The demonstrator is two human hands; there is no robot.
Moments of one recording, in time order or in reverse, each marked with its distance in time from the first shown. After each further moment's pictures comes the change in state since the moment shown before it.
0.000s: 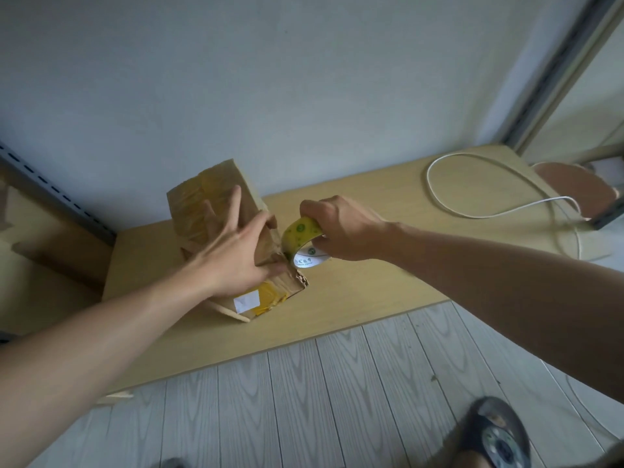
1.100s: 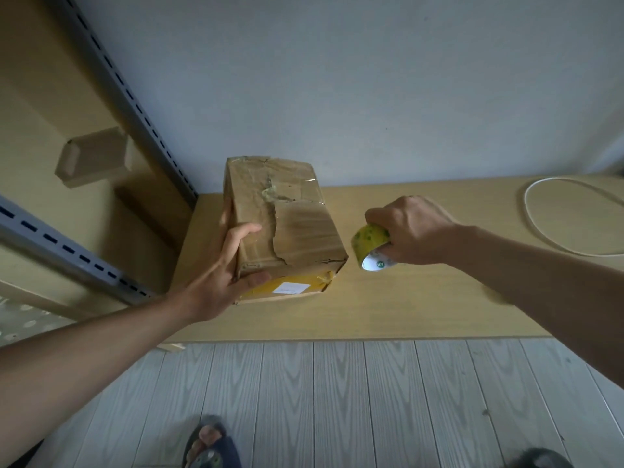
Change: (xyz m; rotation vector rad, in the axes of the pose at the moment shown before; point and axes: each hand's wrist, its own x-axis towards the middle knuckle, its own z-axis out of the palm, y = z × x) left_hand -0.076 -0.158 0.043 -0.368 0.393 0.201; right_hand 0.036 -0.030 0.012 -0.238 -0.127 -0.125
